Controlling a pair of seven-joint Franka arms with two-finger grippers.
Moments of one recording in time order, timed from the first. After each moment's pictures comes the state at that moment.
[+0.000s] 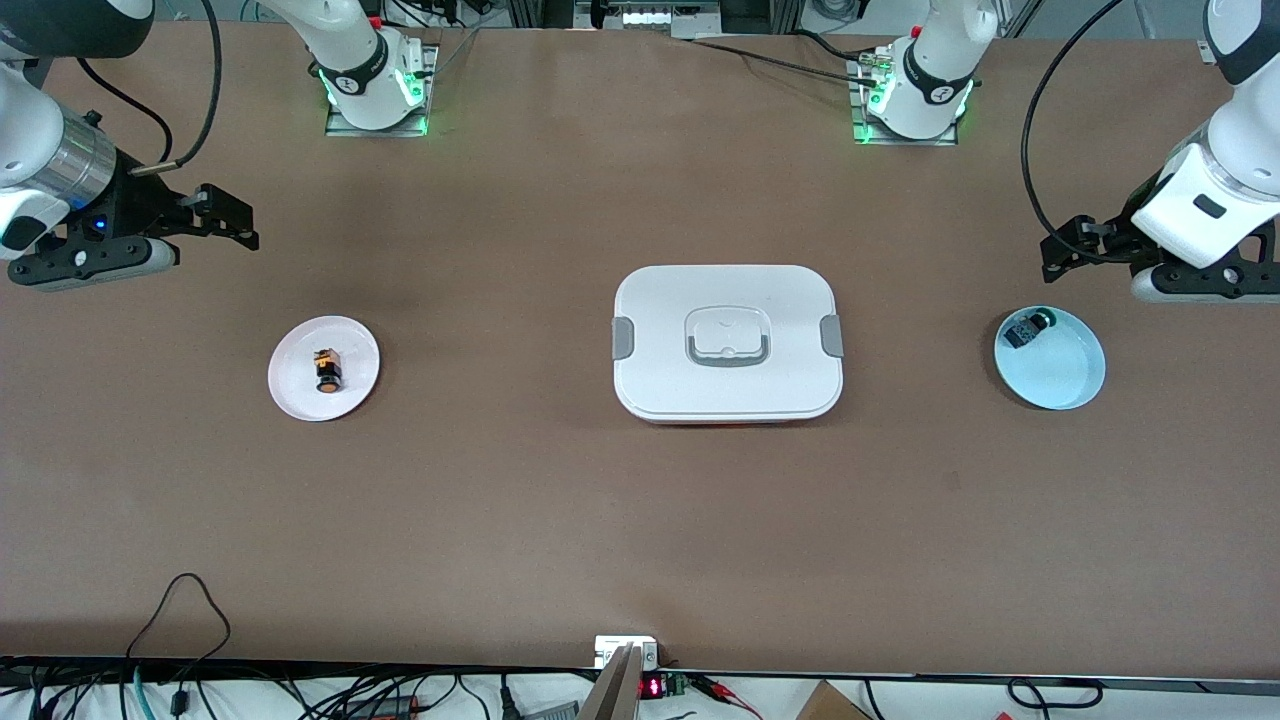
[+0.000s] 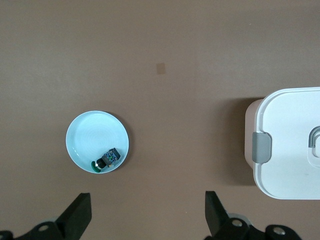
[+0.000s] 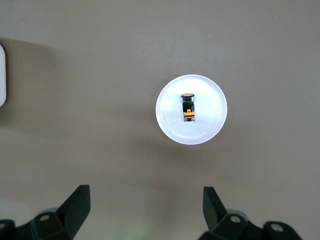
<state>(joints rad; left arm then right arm) 0.04 0.01 -0.11 -1.68 0.04 1.67 -0.08 0.25 -0.02 -0.18 -1.74 0.05 1.65 -0.11</state>
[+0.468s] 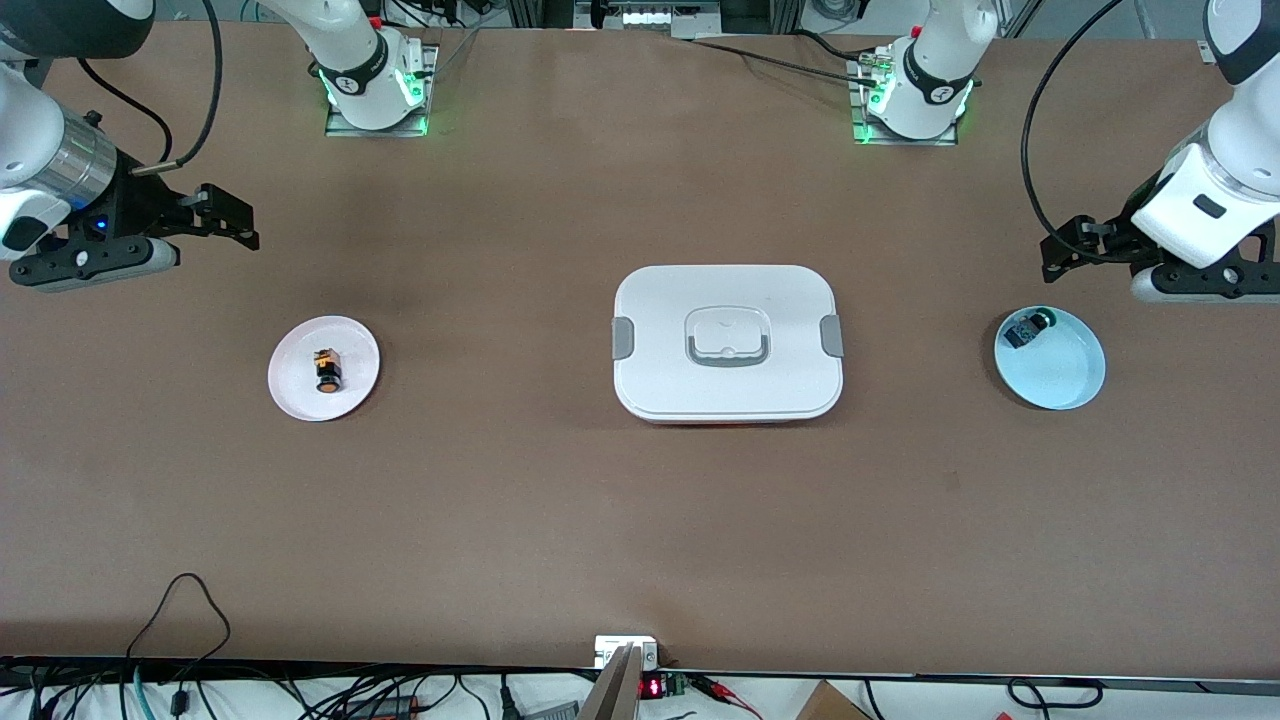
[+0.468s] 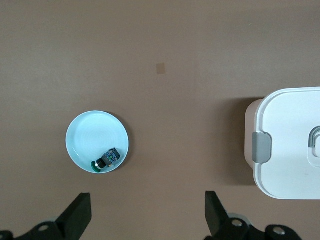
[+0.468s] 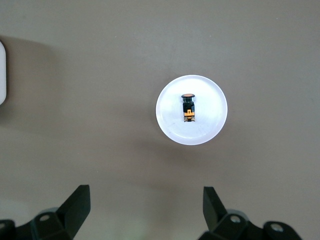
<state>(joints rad) 0.04 0.01 -0.11 -1.68 0.04 1.67 -0.08 0.25 -0.01 -0.18 -1.74 0.05 1.65 -0.14</state>
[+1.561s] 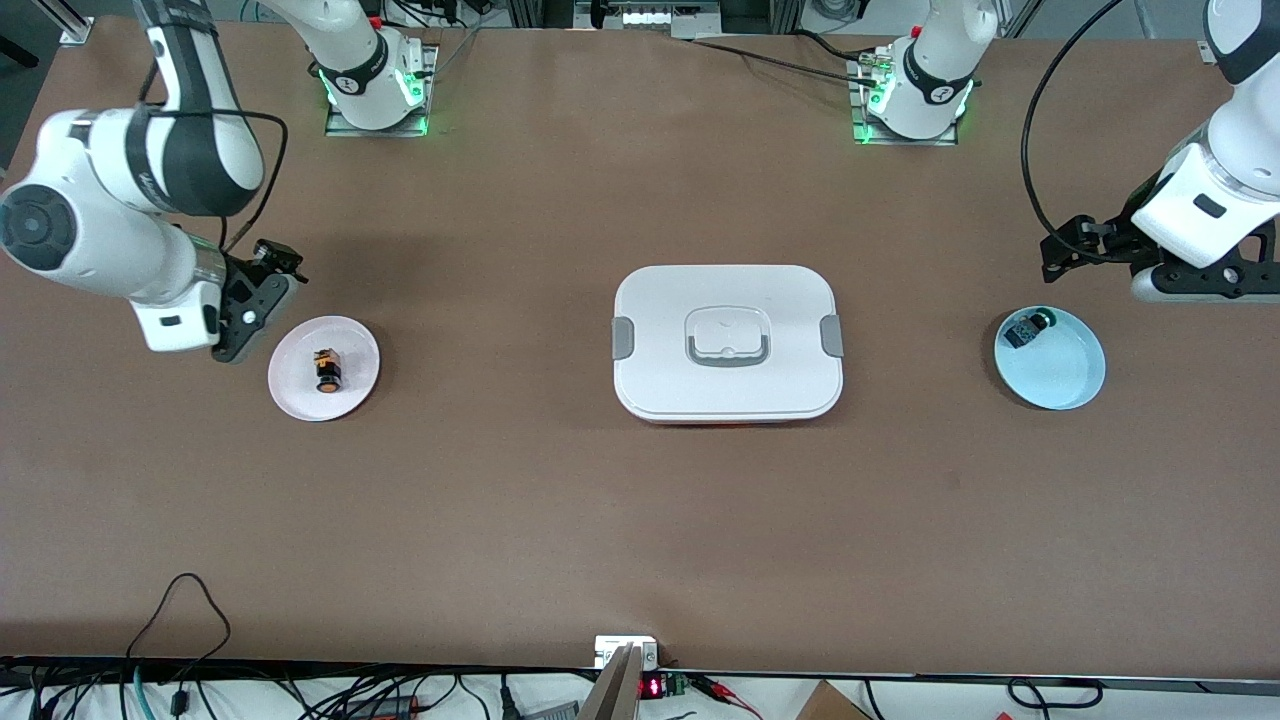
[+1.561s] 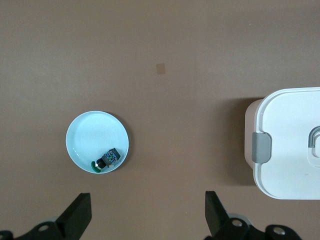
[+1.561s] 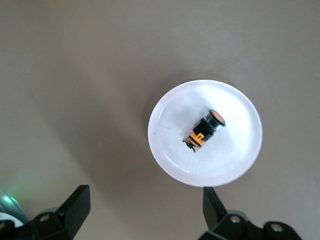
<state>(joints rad) 0.04 0.01 -0.11 -1.68 0.04 1.67 -0.08 0.23 0.16 -0.19 -2.02 0.03 1.97 -1.03</state>
